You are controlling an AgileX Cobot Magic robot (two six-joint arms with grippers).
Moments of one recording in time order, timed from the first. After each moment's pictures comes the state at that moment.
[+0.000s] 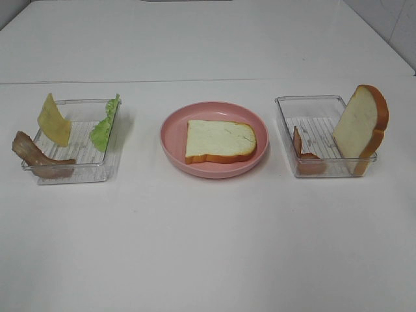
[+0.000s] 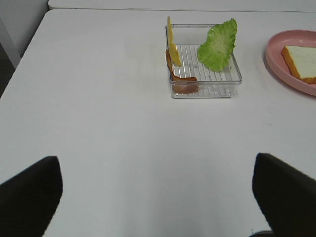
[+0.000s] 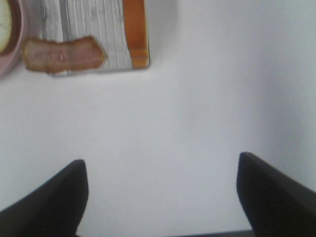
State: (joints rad) left arm 0.07 -0.01 -0.51 -0.06 1.08 0.00; right arm 0.02 1.26 -1.15 -0.03 1.22 0.09
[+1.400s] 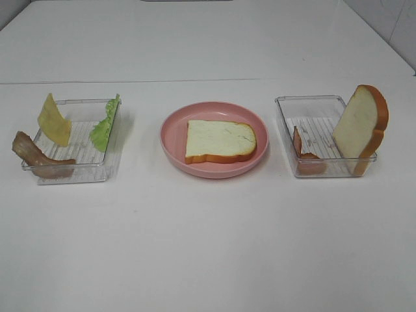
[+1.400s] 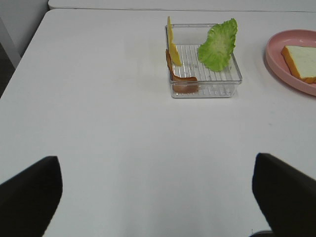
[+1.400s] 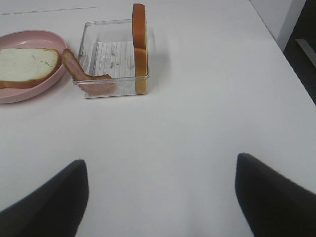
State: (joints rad) left arm 0.07 -0.01 -0.51 -0.06 1.08 0.00; right arm 0.02 0.00 -0.46 -0.04 1.11 0.06
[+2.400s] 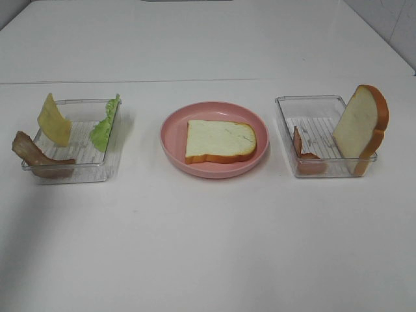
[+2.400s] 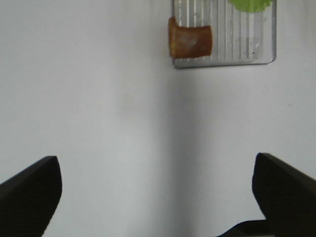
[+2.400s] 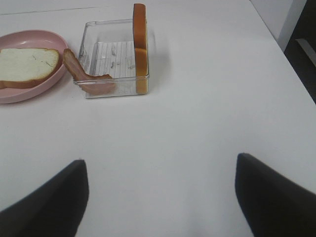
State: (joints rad) left arm -0.01 1.47 -1.35 -0.05 1.22 0.00; right arm 0.02 0.00 -0.46 -0.04 1.11 0.06
